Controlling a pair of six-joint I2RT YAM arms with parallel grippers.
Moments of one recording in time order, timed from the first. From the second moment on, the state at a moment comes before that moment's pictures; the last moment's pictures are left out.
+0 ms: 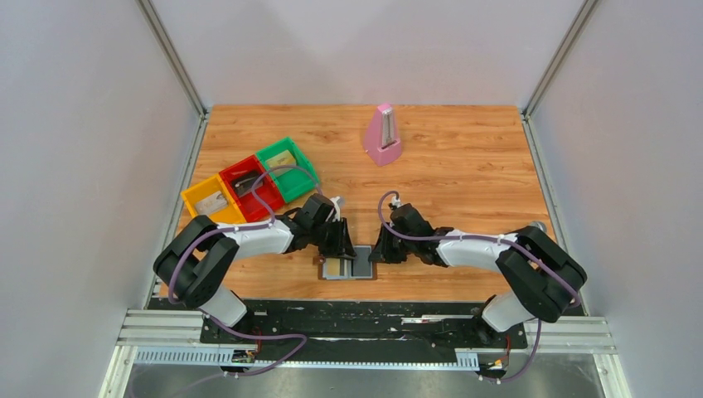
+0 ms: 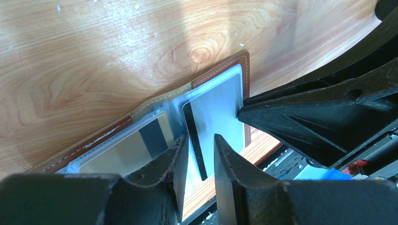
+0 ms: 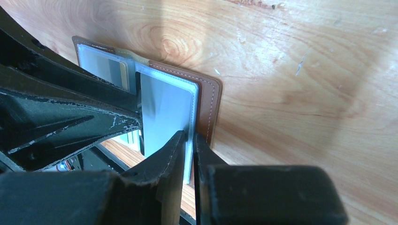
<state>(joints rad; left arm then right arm) -0.71 1.55 0.67 -0.03 0.36 -0.75 0.77 1.50 0.58 0.07 -0.21 0.85</state>
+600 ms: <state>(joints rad) -0.71 1.48 0.70 -0.14 0.33 -0.72 0.80 1.39 0.64 -0.08 -0.19 0.83</state>
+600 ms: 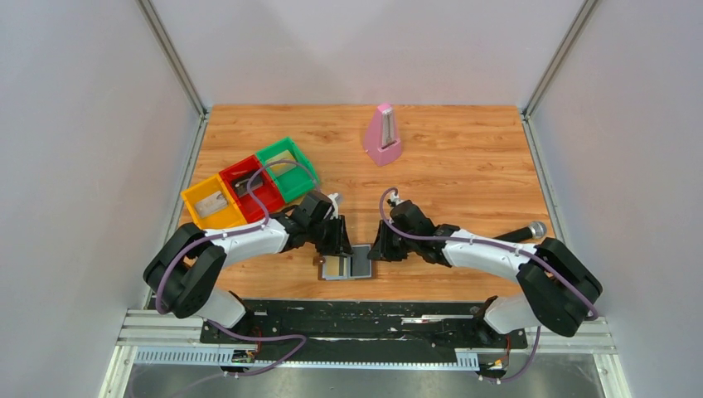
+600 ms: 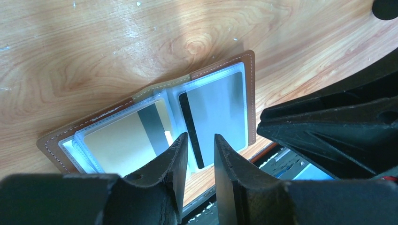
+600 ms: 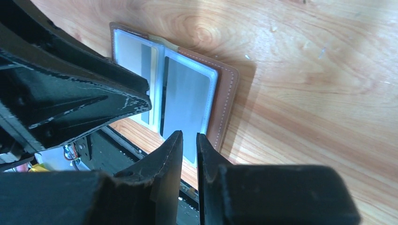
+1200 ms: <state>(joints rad) -0.71 1.50 0.70 -0.14 0.31 -0.70 0.80 1.53 0.65 -0.02 -0.19 0.82</state>
